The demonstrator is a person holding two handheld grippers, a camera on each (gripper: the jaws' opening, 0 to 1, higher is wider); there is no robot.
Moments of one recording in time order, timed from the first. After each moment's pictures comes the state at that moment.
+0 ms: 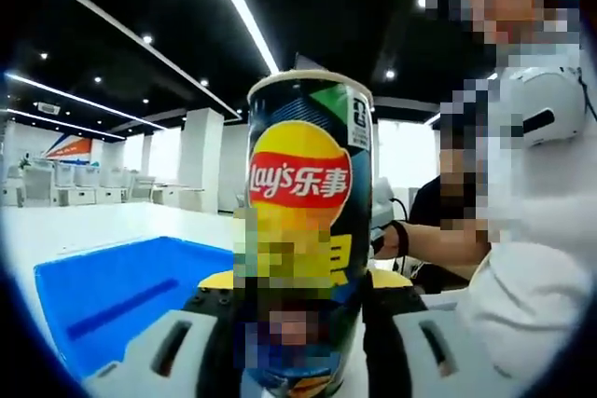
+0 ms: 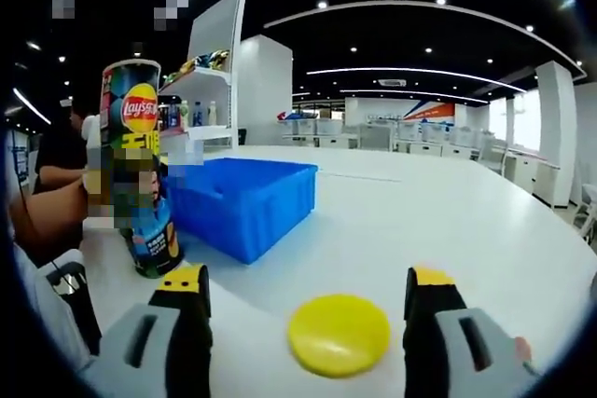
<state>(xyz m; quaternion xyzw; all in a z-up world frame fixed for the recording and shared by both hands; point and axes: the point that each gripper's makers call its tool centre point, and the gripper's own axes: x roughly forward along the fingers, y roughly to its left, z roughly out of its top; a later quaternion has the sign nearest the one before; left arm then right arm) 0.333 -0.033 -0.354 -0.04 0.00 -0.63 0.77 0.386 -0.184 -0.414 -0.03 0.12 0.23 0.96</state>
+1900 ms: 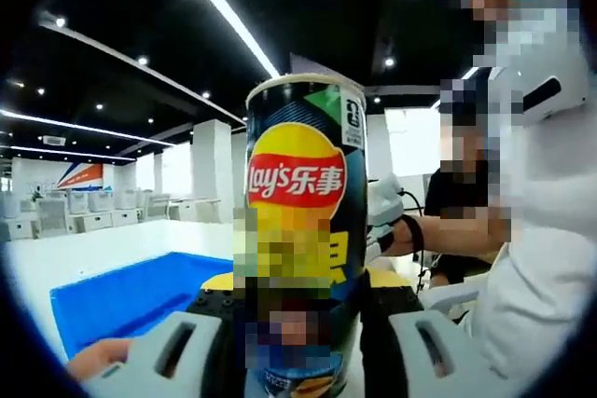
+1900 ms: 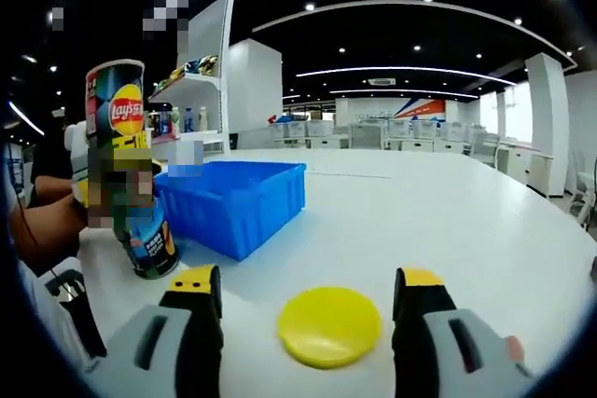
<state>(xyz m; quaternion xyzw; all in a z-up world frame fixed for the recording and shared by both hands) 0.330 -0.043 -0.349 0.01 -0.04 -0.60 0.80 0.389 -0.201 -0.420 -0.02 0.11 0.21 0.97</state>
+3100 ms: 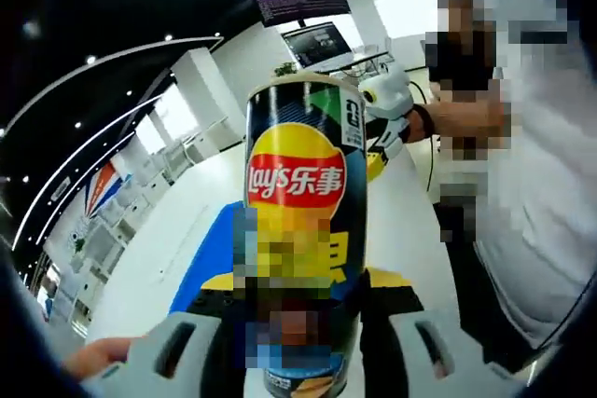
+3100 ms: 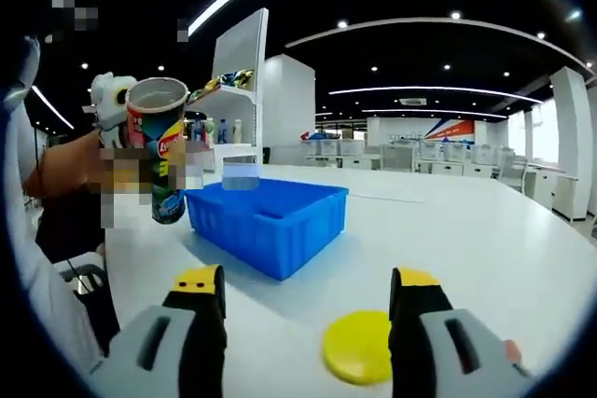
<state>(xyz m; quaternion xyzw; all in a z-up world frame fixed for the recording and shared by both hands) 0.340 0.034 -0.344 0.33 0.11 -0.52 0.78 0.373 -0.164 -0.400 -0.03 0.07 0.29 0.95</state>
